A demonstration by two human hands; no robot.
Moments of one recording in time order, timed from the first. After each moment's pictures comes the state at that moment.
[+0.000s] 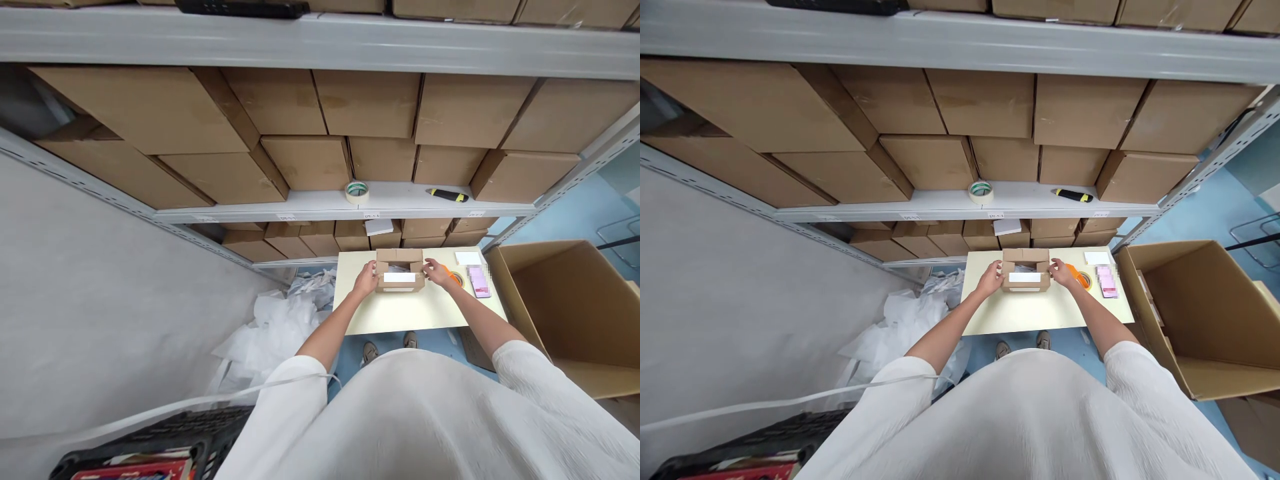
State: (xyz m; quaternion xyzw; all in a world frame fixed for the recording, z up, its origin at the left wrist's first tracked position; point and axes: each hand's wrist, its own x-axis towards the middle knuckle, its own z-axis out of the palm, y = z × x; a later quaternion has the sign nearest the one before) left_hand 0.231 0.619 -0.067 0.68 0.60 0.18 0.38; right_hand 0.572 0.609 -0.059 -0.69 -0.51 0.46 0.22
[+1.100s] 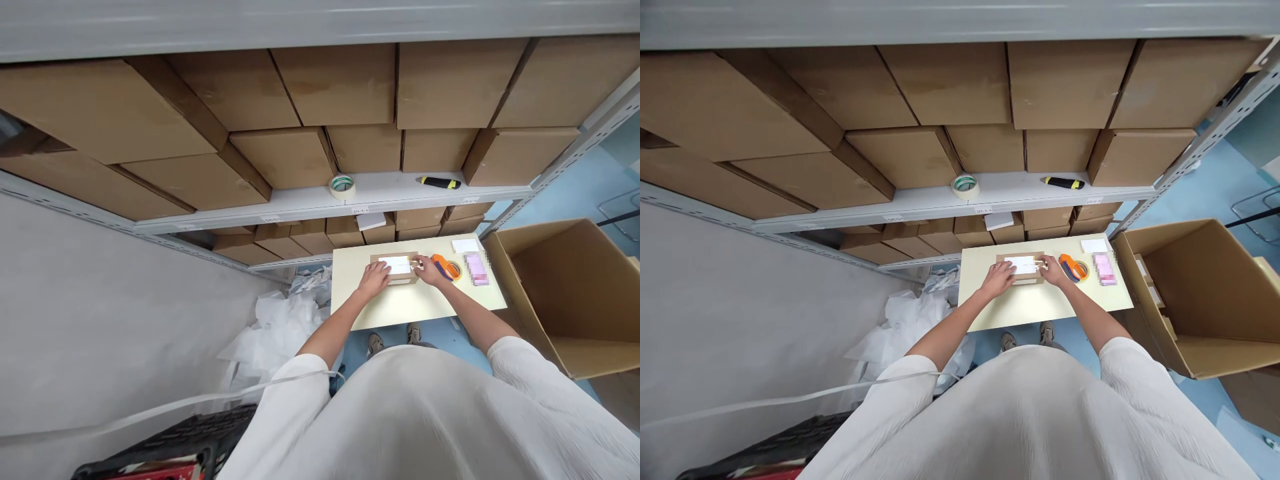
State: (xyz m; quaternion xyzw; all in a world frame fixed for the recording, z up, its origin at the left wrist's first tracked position) left_hand 0.264 0.605 -0.062 0.88 0.44 0.05 0.16; right_hand 0.562 0.594 -0.098 -0.63 -0.64 0.35 0.27
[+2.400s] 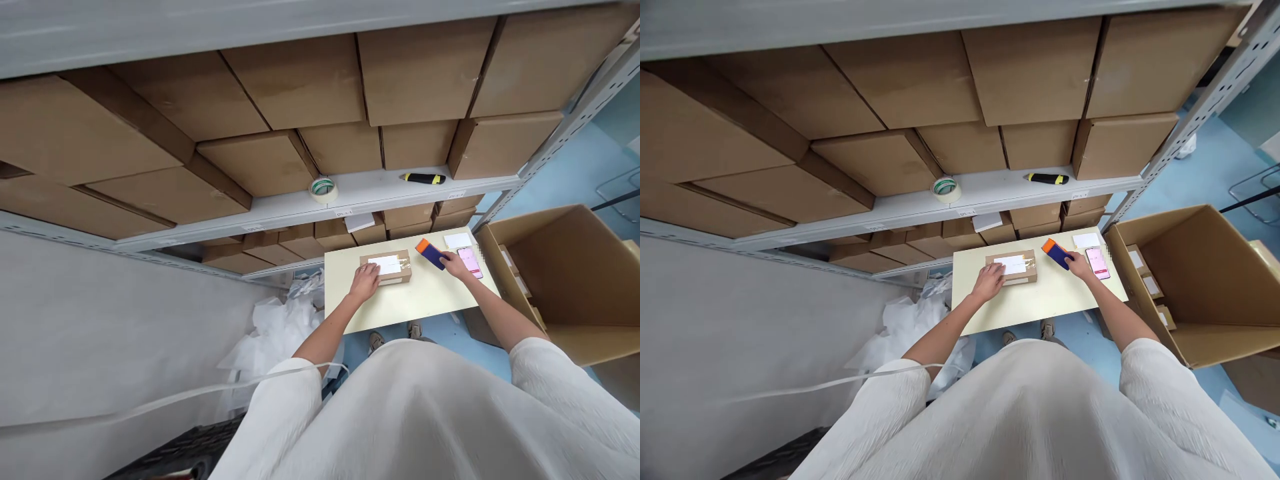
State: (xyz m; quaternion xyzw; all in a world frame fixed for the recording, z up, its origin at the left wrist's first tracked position) left_hand 0.269 0.603 -0.064 0.86 0.47 0.06 0.21; right_hand 0.681 0.581 -0.069 -0.75 -0.49 0.37 0.23
